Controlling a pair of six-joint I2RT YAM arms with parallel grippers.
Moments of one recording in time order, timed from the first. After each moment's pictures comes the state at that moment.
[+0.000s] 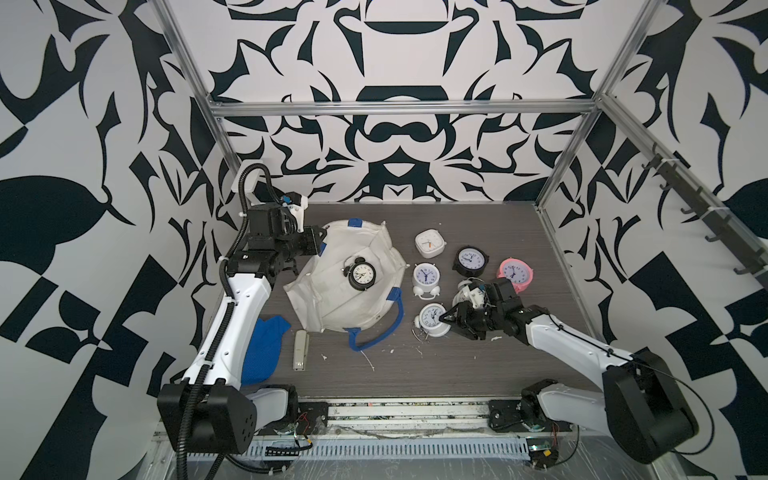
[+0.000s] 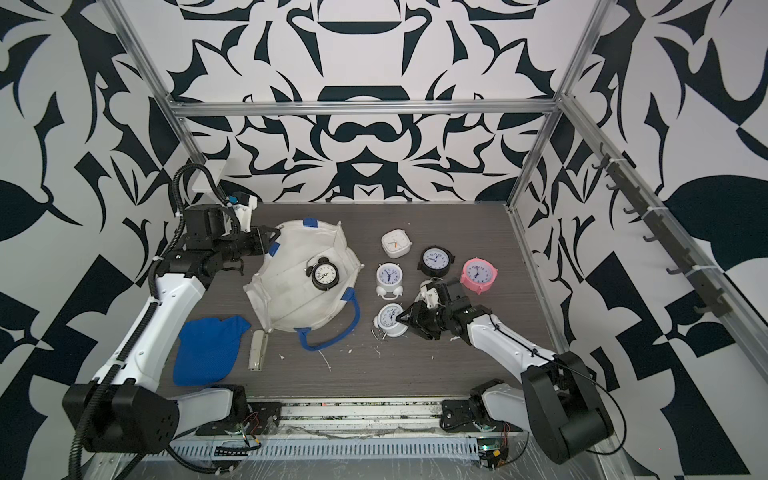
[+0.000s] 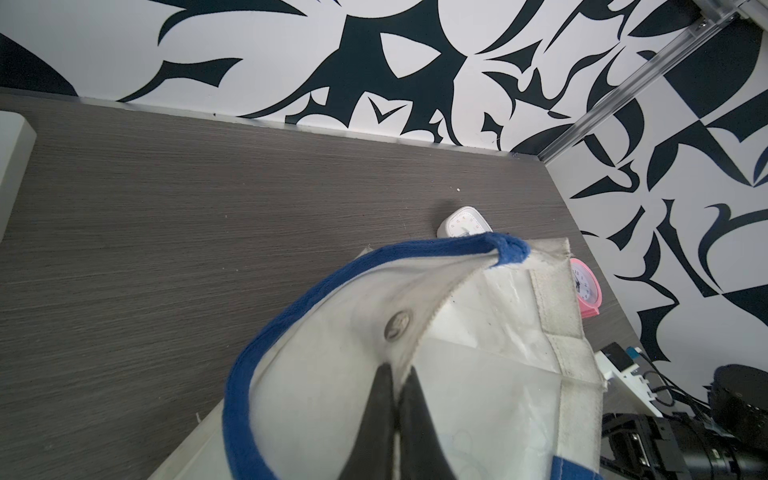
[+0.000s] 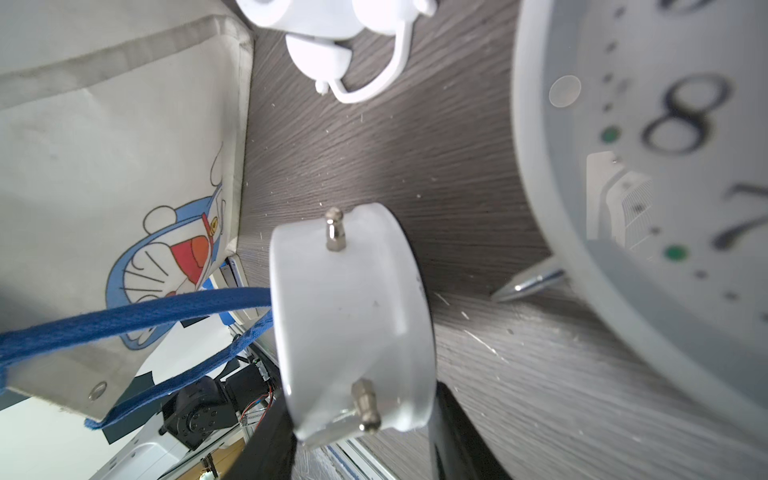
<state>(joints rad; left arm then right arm) -0.07 1.24 1.20 -0.52 0.46 -0.21 0.35 1.21 0.51 -0.24 -0.66 0.87</state>
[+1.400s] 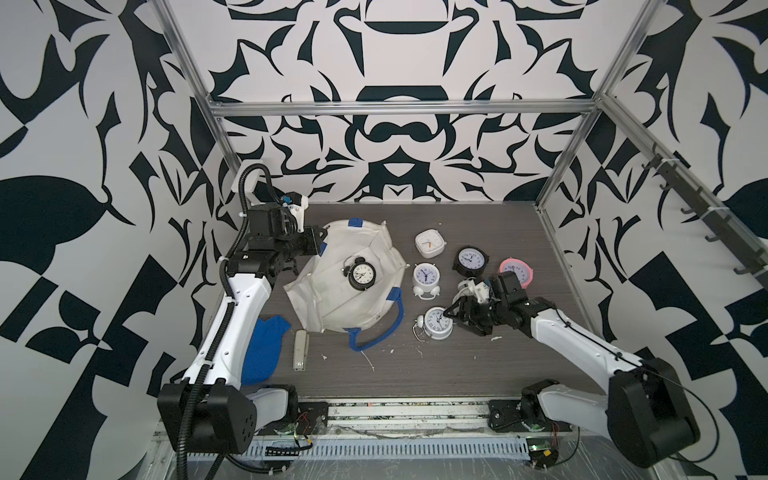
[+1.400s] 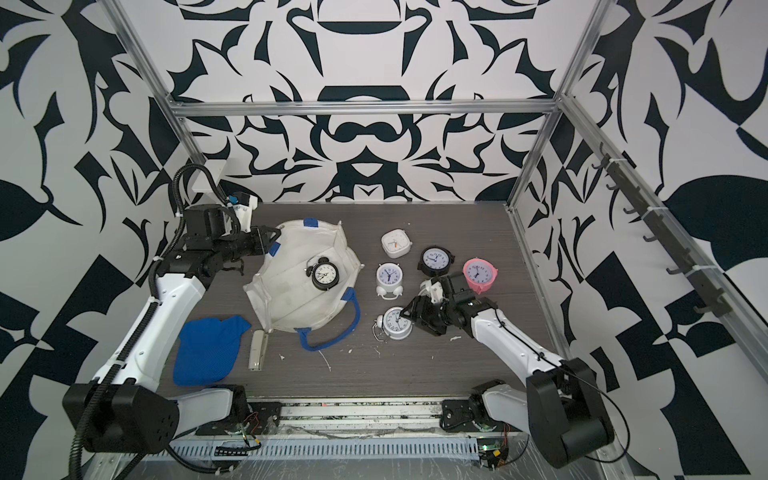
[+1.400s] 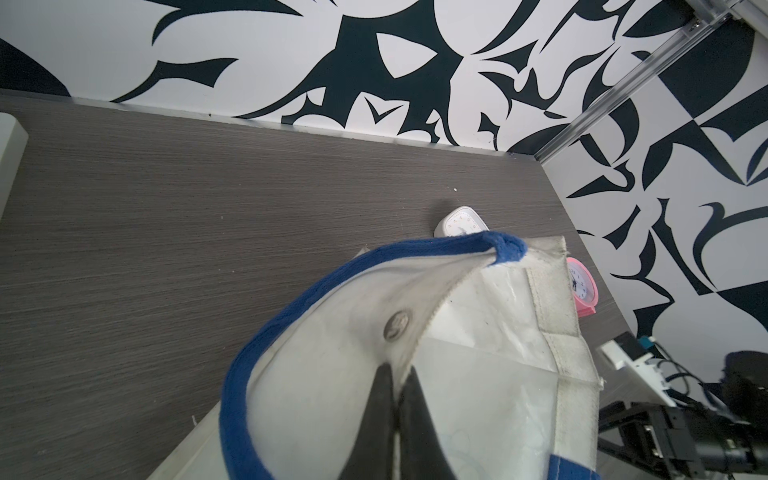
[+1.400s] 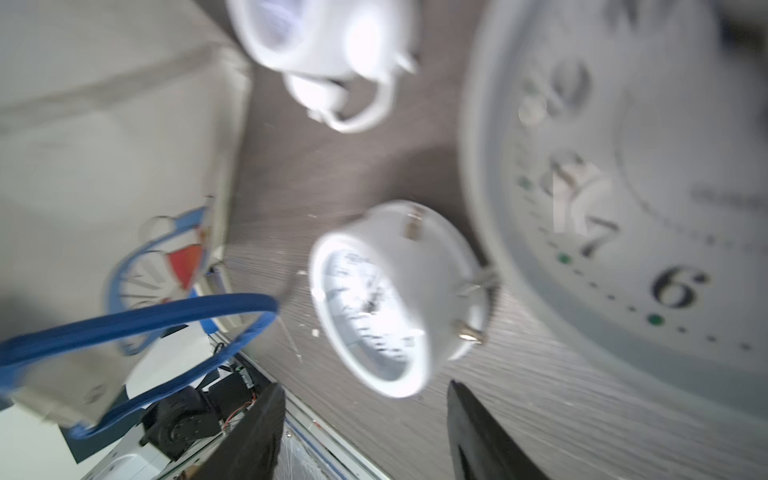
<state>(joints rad) -0.07 1.24 1.20 -0.52 0.48 -0.21 0.30 1.16 0.65 -0.46 -0.61 0.74</state>
